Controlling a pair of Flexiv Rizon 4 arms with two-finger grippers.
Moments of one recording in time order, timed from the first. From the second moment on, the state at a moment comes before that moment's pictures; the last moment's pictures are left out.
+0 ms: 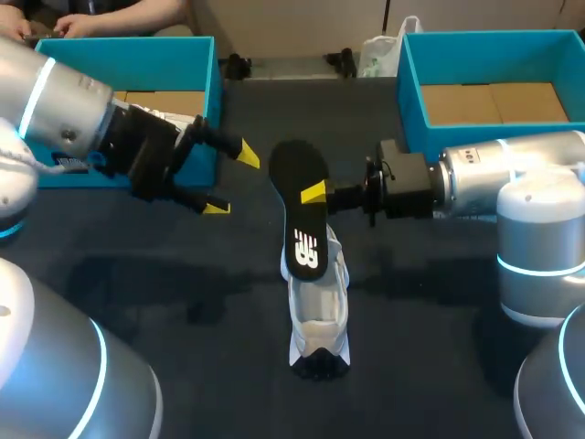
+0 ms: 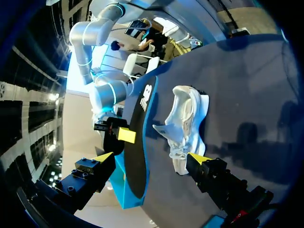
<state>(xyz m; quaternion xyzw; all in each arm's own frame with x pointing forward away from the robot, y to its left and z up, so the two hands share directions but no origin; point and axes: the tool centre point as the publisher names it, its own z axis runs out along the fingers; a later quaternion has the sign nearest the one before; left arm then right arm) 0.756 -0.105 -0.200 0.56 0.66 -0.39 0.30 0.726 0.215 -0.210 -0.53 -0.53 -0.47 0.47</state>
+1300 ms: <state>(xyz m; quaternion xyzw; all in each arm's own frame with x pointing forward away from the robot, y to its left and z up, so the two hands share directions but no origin) 0.779 -0.171 -0.217 0.41 0.61 -0.48 0.49 0.726 0.215 -0.210 -0.53 -0.53 -0.47 0.47</state>
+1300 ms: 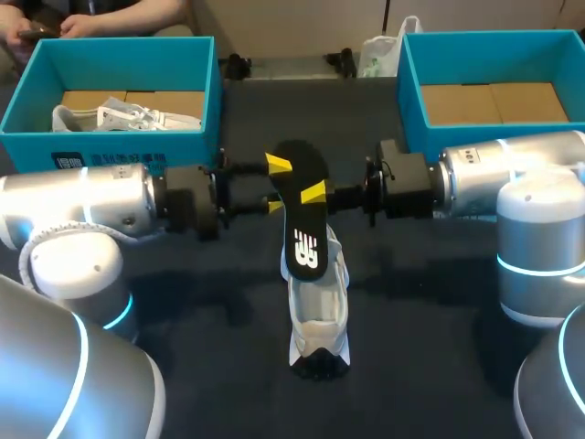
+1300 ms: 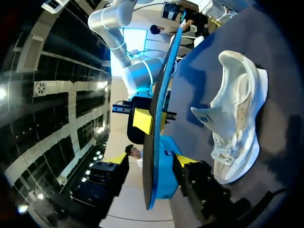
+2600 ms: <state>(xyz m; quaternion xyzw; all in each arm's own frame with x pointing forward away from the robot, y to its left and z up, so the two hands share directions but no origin) 0.772 -0.184 -0.213 0.41 0.59 -0.47 0.51 0.726 0.215 -0.210 -0.52 -0.53 -0.47 0.47</state>
